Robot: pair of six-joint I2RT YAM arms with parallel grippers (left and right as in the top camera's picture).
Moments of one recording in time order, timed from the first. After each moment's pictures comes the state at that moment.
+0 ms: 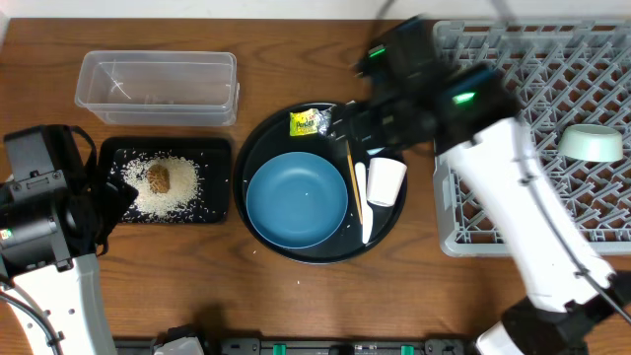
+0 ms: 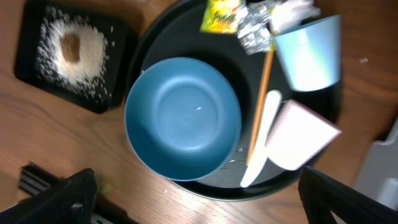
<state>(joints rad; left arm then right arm) 0.32 1.15 1.45 -1.49 -0.28 -0.67 0.61 1.76 1.96 -1.30 -0.13 0.39</state>
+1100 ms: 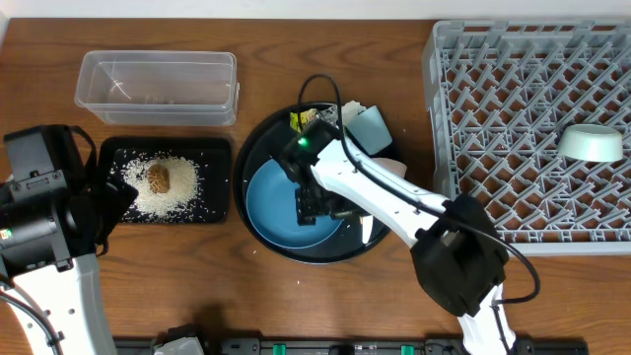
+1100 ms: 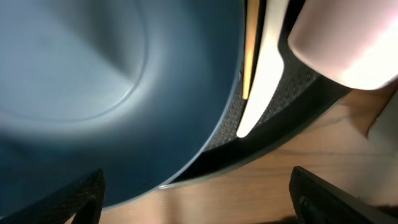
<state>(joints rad) 0.32 1.15 1.45 -1.49 -0.28 -0.67 0.83 2.12 1.75 -1.39 0.05 0.78</state>
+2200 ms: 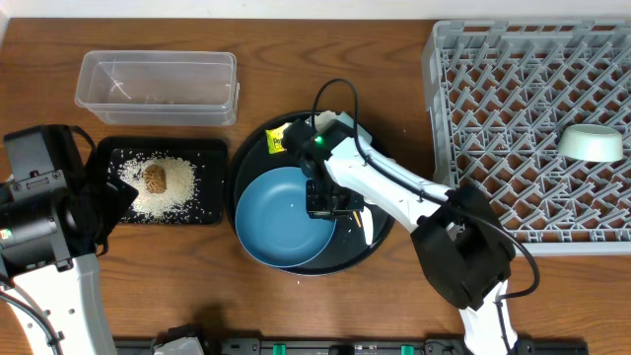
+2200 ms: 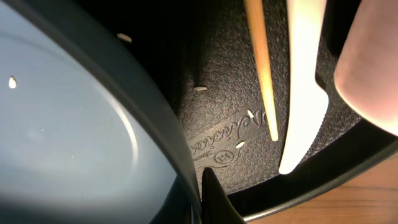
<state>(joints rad) 0.32 1.15 1.45 -1.49 -0.28 -0.67 0.76 2.12 1.65 -1.24 -0.08 0.76</state>
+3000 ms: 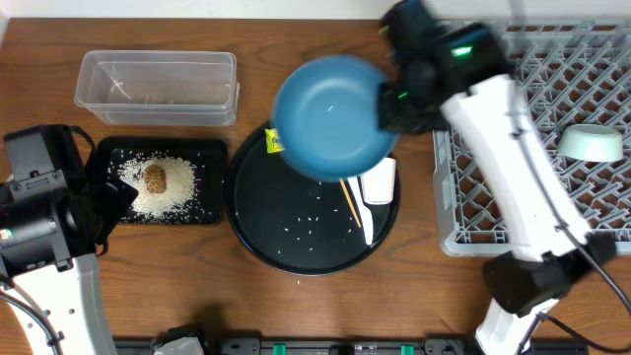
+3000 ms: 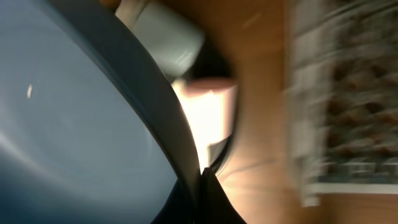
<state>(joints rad) 0.32 1.15 1.45 -1.50 -0.28 -0.67 0.39 1.91 2.24 -1.61 -0.01 0.51</state>
